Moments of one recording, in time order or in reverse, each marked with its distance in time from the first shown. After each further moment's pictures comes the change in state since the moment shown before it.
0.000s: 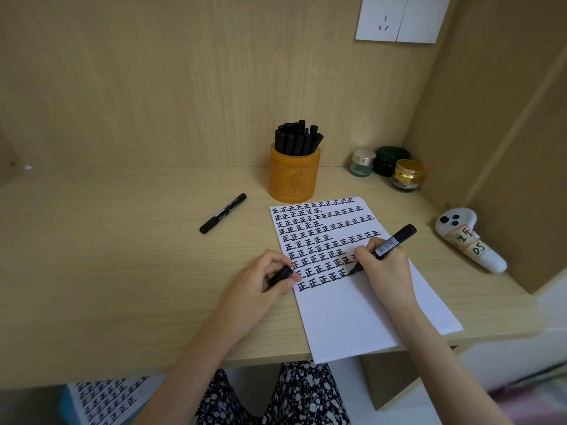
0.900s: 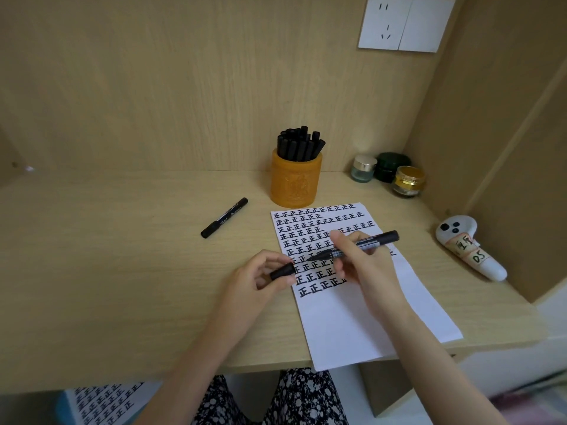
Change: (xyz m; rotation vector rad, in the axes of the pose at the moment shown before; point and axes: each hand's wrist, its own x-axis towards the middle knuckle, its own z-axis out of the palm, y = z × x) left_hand 0.005 -0.004 -0.005 -0.161 0.155 -0.029; right_hand -0.012 -0.044 0.018 0.471 -0.201 0.128
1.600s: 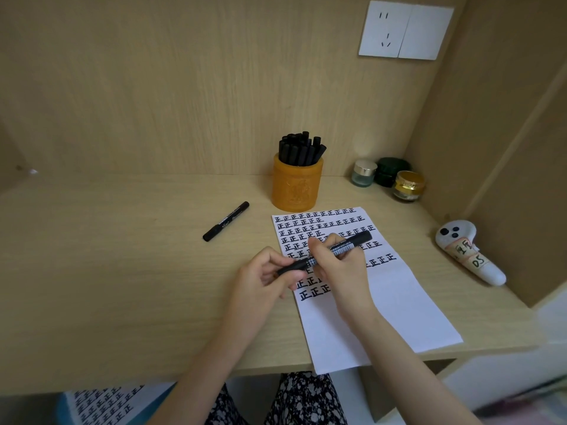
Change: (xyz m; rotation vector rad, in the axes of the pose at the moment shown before) left_hand 0.000 0.017 0.010 -0.262 0.059 0.051; right_hand 0.000 0.014 0.035 0.029 0.001 -0.114
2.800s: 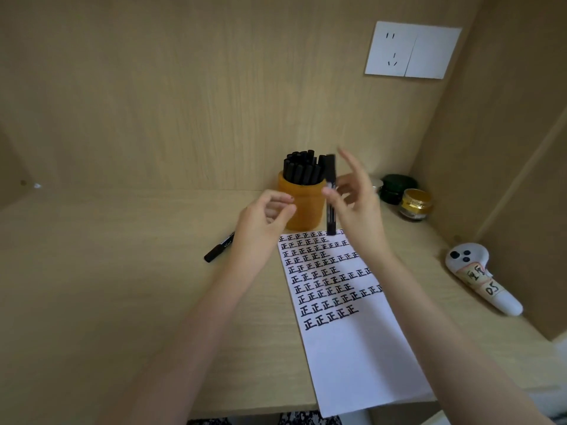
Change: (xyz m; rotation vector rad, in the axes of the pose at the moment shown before) left_hand 0.102 0.041 -0.012 0.302 0.171 0.160; right_hand 0.100 -0.049 -0.004 -0.552 -0.066 -0.562
